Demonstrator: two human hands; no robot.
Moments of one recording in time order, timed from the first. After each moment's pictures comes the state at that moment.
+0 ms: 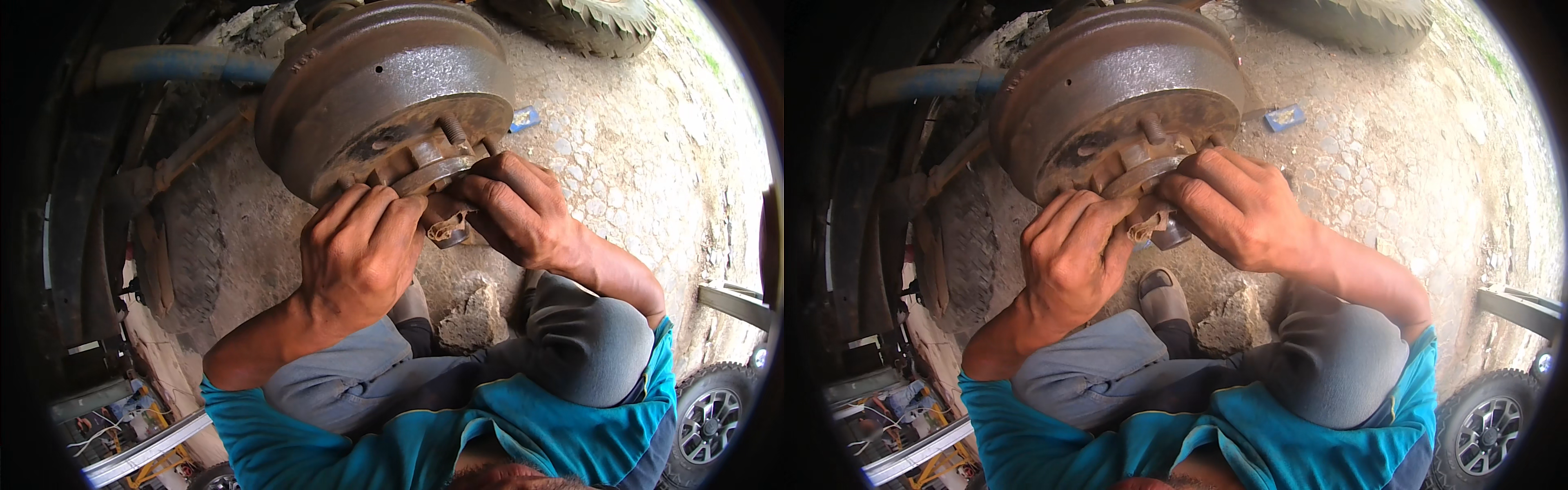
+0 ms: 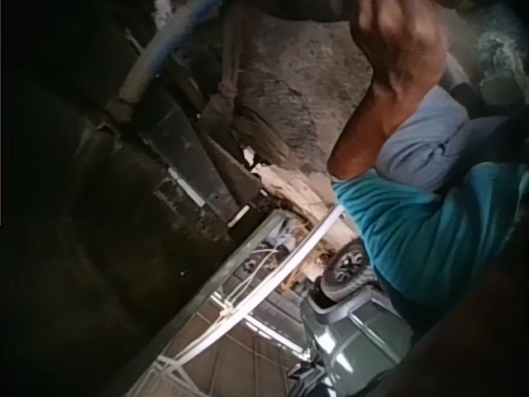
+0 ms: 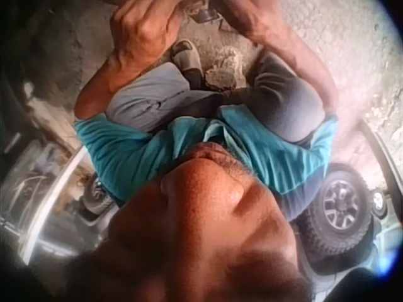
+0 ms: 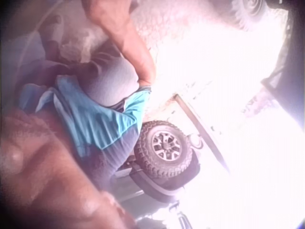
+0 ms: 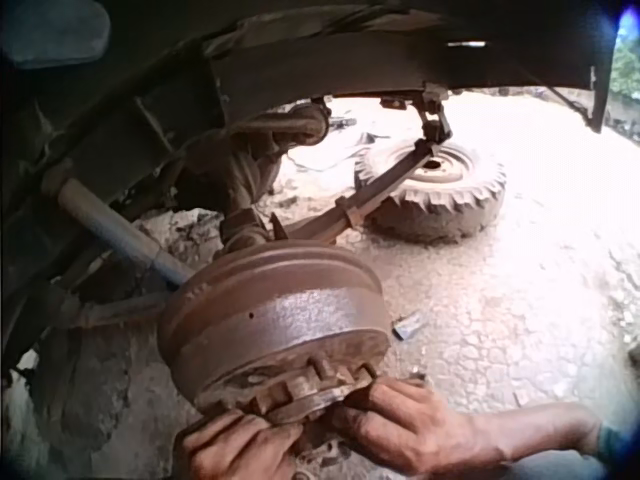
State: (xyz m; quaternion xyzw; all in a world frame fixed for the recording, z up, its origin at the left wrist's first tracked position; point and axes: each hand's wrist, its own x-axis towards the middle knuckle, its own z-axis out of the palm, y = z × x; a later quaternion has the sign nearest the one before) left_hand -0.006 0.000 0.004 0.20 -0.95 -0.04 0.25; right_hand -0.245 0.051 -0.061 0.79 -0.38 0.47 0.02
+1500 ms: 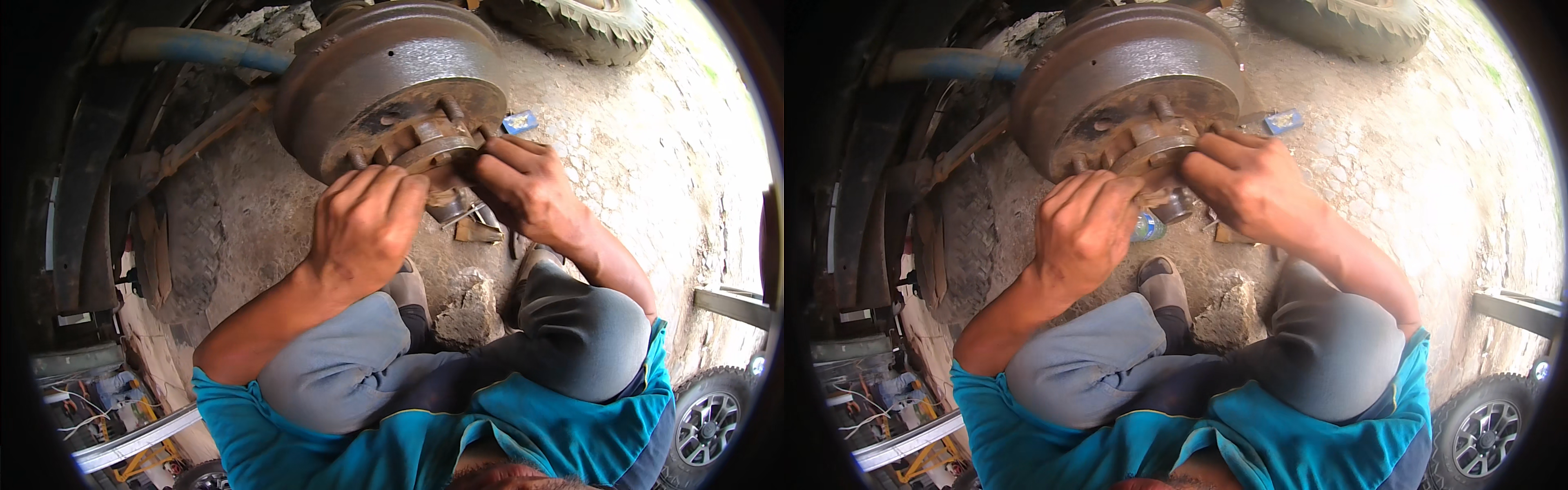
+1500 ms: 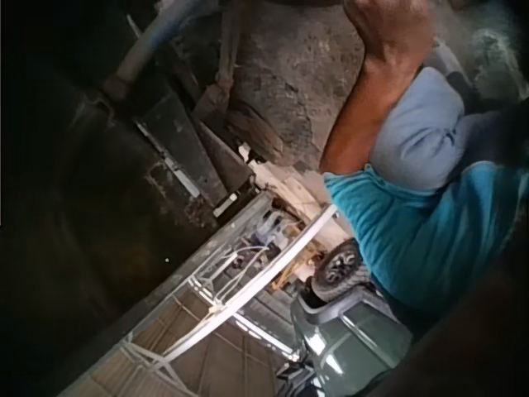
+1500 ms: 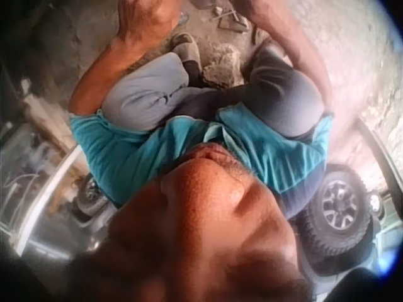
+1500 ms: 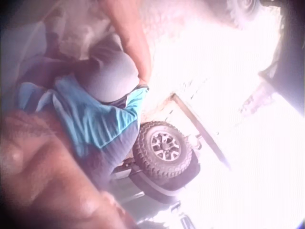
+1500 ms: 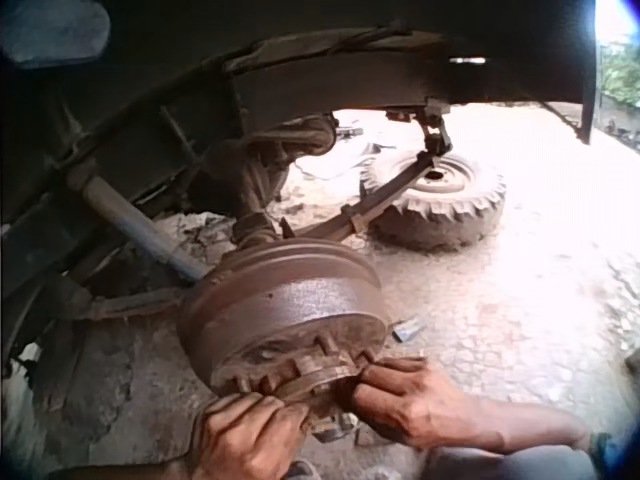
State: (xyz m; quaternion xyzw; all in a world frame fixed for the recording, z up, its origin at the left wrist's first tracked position) left_hand -0.002 0.010 0.002 0.19 -0.94 0.02 0.27; right_hand -0.249 0.060 -0.040 0.81 -0.43 0.40 0.00
